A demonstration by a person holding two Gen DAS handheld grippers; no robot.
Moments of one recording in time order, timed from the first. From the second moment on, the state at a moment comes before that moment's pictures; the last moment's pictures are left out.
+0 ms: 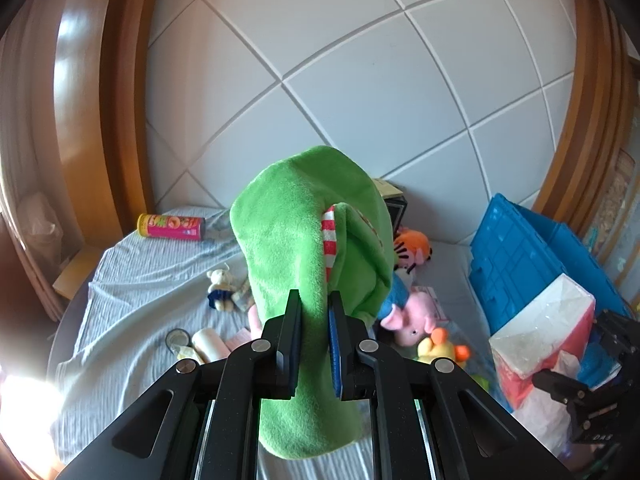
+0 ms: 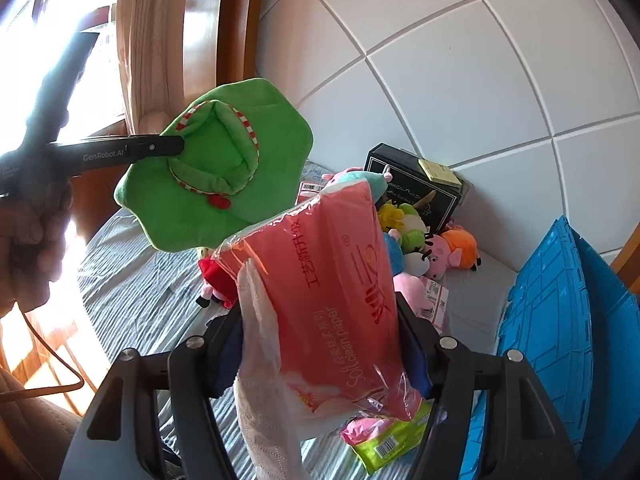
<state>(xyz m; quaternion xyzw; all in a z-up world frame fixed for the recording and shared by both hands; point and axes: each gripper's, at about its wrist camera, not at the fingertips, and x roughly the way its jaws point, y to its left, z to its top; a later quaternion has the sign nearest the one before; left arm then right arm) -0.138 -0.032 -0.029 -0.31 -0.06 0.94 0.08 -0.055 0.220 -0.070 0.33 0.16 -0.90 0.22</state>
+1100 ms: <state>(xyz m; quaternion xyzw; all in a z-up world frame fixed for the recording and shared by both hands) -0.170 0.282 0.056 -0.25 0.01 0.93 0.25 -0.033 0.515 0.005 0.24 0.06 -0.97 0.04</state>
